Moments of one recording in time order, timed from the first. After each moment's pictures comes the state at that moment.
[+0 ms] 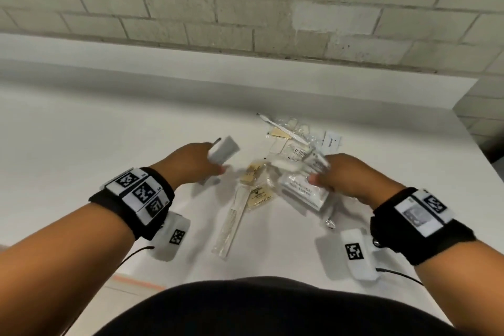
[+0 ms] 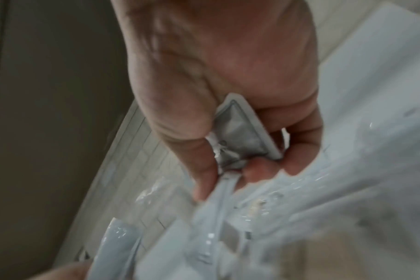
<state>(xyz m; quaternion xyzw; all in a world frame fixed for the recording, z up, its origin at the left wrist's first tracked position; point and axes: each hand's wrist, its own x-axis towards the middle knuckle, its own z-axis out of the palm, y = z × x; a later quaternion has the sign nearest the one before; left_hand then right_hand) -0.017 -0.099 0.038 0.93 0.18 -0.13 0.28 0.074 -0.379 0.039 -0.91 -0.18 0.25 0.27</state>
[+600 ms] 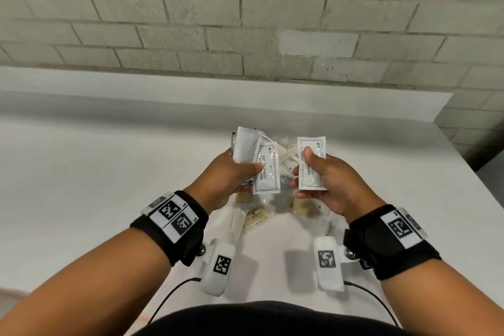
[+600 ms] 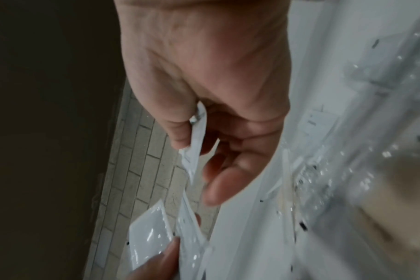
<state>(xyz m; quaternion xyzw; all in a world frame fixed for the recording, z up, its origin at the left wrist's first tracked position) 0.006 -0.159 0.044 0.67 0.14 -0.03 0.73 0.065 -0.359 0.052 -0.62 -0.01 0.28 0.73</state>
